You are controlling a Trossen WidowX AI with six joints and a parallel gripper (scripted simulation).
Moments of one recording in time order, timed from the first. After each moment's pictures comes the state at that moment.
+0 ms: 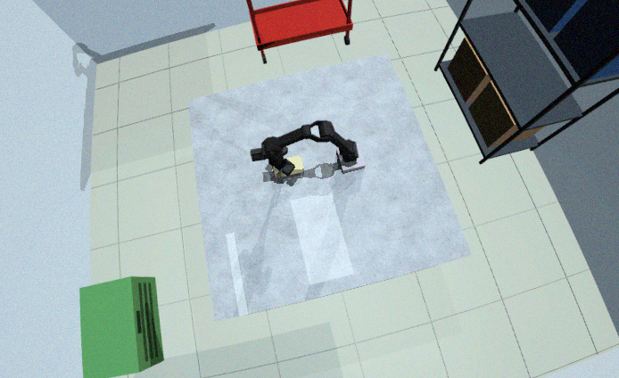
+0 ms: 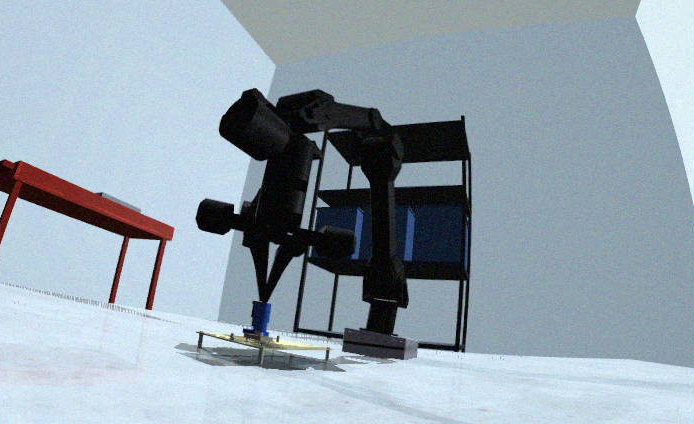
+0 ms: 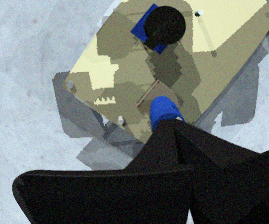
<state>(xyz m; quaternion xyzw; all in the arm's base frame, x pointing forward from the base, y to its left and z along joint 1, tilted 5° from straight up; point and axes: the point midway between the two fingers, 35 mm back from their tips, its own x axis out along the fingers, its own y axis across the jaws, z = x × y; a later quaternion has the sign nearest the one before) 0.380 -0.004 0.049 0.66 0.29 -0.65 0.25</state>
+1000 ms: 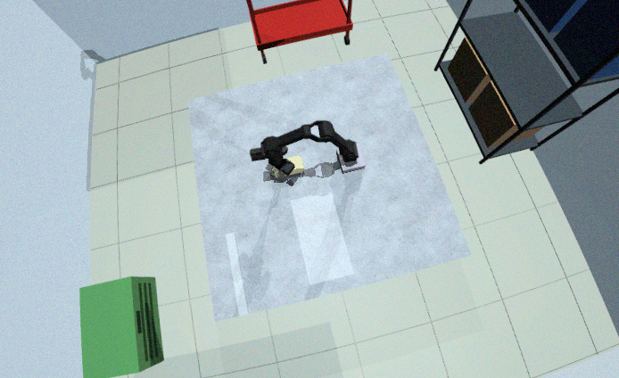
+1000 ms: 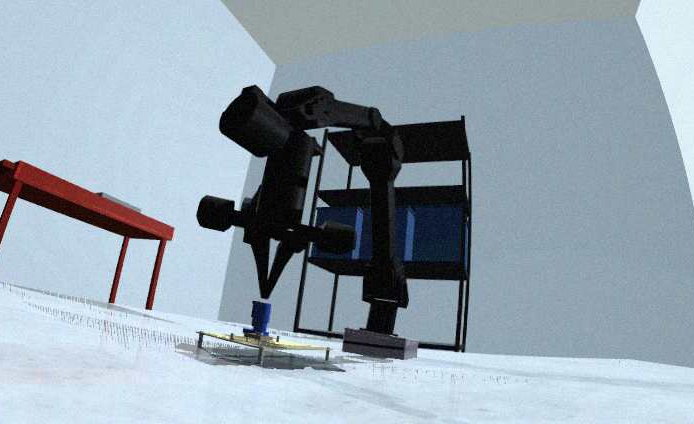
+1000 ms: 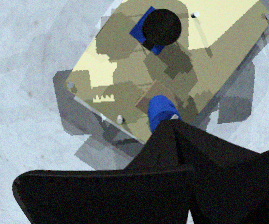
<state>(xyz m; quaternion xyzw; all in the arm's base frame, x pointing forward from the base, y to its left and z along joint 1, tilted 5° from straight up) 0.380 -0.005 0.056 0.66 0.29 -0.65 0.24</state>
